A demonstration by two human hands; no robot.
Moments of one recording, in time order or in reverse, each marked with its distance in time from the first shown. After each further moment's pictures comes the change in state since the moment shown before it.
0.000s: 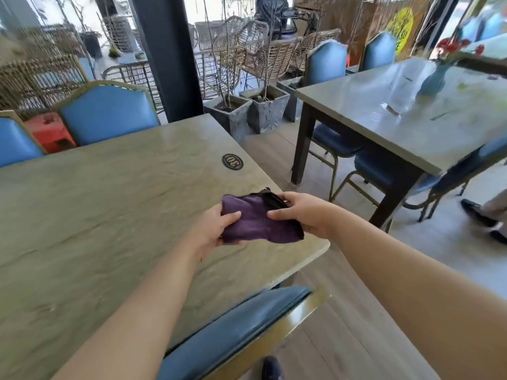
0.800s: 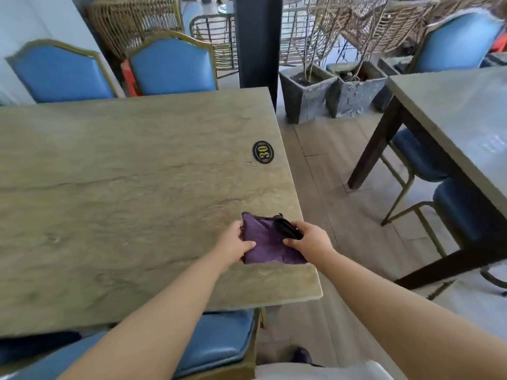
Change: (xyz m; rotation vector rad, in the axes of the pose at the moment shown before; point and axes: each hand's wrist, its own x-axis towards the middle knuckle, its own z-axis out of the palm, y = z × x) left_hand 0.095 -0.056 0.087 0.229 0.416 -0.215; right_hand 0.136 0.067 -0.094 -0.683 0.023 -0.149
